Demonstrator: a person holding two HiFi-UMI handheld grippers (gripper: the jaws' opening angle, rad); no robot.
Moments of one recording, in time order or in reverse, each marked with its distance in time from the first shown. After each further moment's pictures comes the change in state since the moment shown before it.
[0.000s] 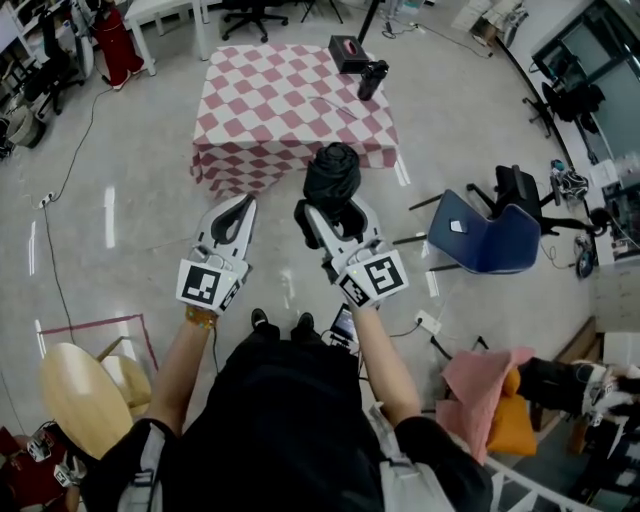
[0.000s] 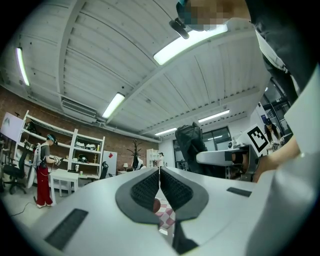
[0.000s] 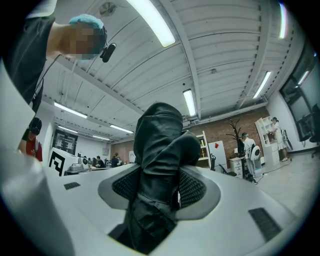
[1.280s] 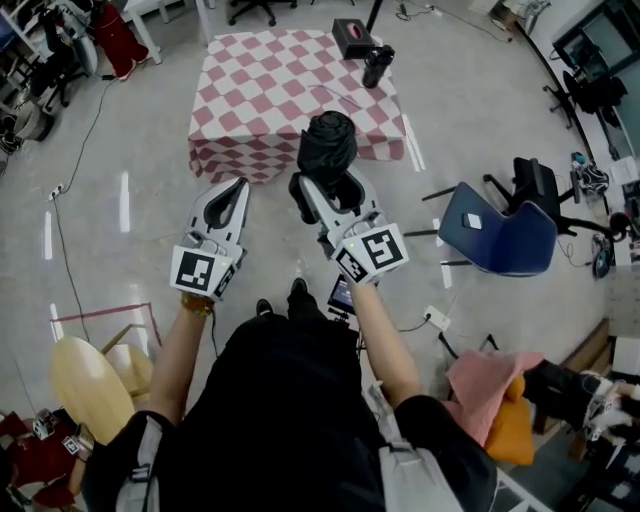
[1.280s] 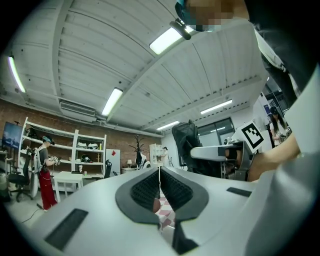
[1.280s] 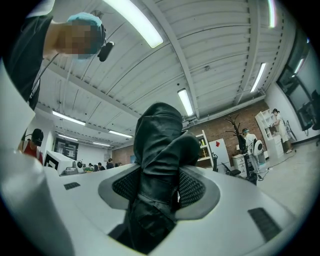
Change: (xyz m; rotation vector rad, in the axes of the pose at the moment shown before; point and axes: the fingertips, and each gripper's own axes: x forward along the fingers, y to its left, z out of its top) left arm 0.083 0.008 -0.025 0.050 0.062 0.041; right arm 0.039 -0.094 -0.008 0.058 -0.036 0.029
